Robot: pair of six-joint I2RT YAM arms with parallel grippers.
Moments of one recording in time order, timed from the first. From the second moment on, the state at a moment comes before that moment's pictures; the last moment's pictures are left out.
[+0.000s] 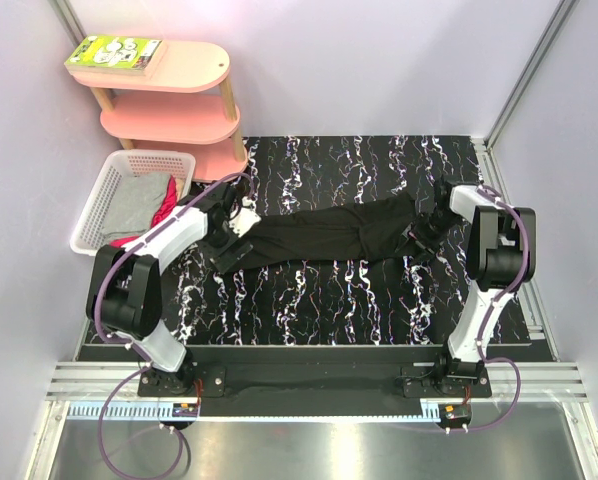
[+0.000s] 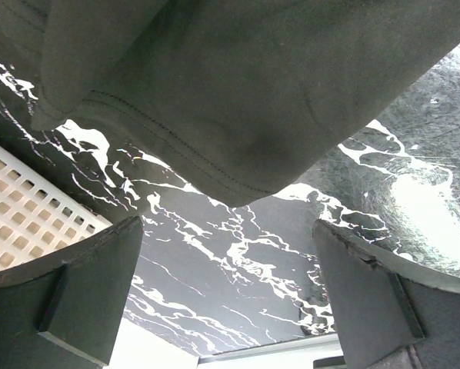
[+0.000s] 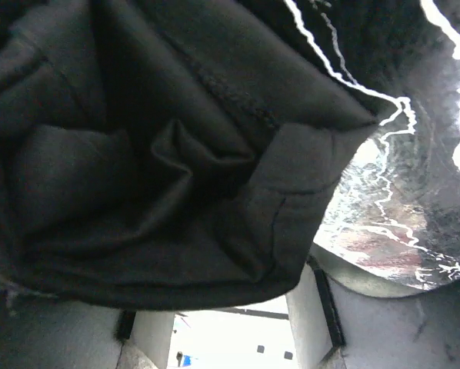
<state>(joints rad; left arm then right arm) -0.29 1.63 1.13 -0.84 -0.09 0.53 -0.06 1.99 1.32 -0.87 -0.29 0.62</state>
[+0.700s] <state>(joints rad) -0.29 1.61 1.09 -0.84 -0.07 0.51 -0.06 2.07 1.44 -0.88 -0.29 0.62</state>
